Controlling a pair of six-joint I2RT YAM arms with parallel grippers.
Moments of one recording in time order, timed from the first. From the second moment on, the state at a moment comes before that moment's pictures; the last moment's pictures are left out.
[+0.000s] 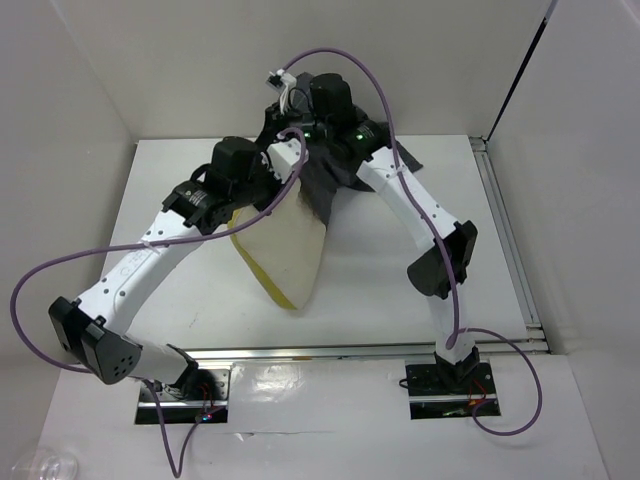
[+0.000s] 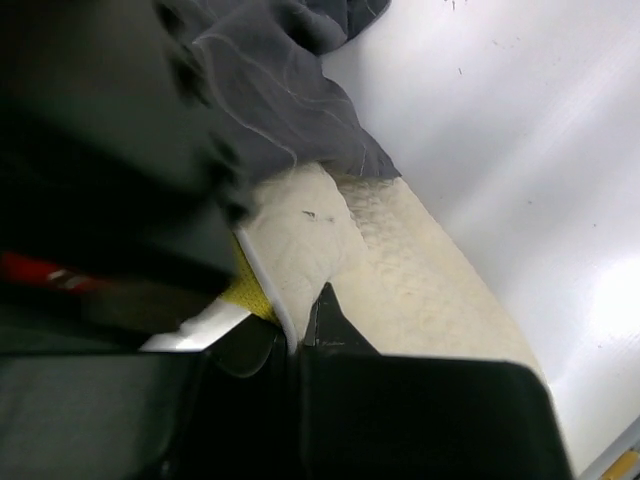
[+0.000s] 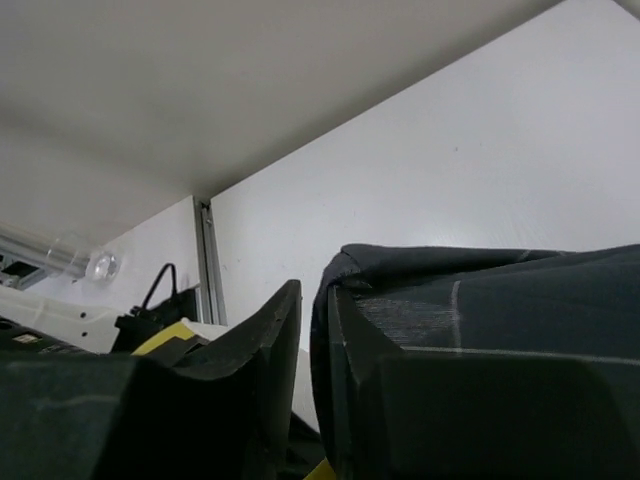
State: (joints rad) left arm -0.55 1.40 1.51 -0.63 0.08 0.30; right arm 0.64 2.10 2.37 -0.50 -0.74 0.27
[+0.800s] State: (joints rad) left arm -0.26 1.43 1.28 -0.41 0.06 0.31; right arm 0.43 1.84 1.93 -0.31 -0.29 0.08
